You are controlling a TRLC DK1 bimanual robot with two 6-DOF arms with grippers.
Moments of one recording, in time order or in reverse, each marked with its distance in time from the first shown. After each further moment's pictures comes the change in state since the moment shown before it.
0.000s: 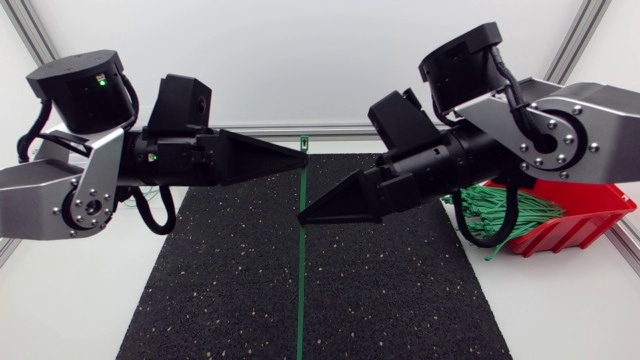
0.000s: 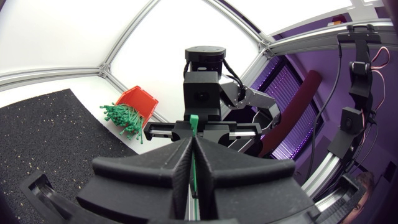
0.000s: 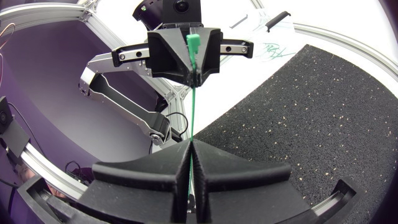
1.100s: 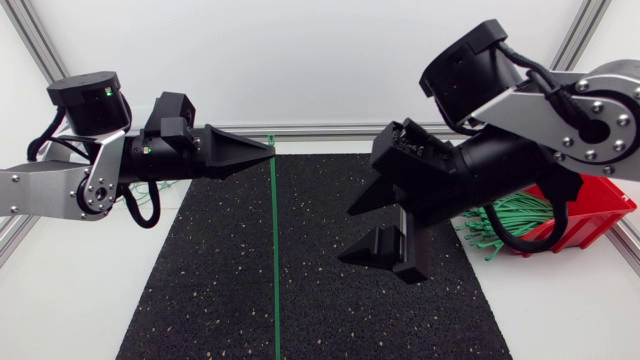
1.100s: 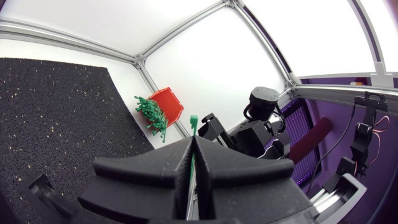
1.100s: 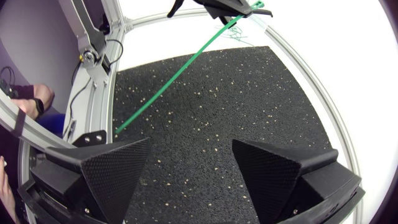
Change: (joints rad) left arm 0.179 0.136 0.018 0.007 0.028 -0.175; right arm 0.075 -0.074 0.043 -0.334 0.579 -0.616
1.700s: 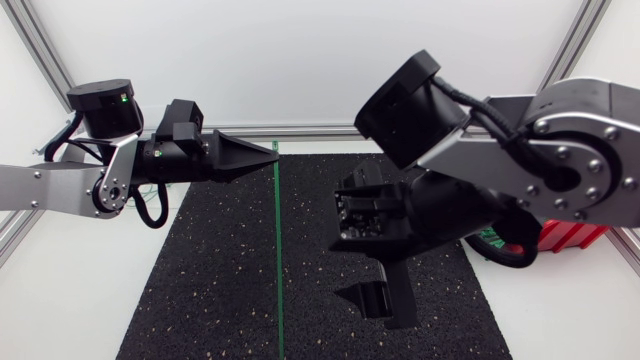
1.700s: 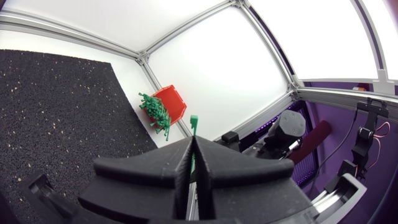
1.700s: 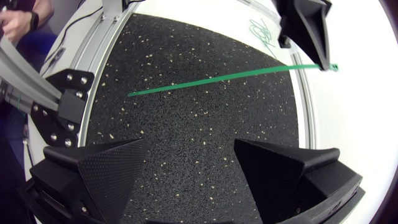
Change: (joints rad) left arm -0.002 0.071 0.019 0.016 0.007 0.000; right arm 0.232 0.039 -0.008 -0.005 0.306 -0.296
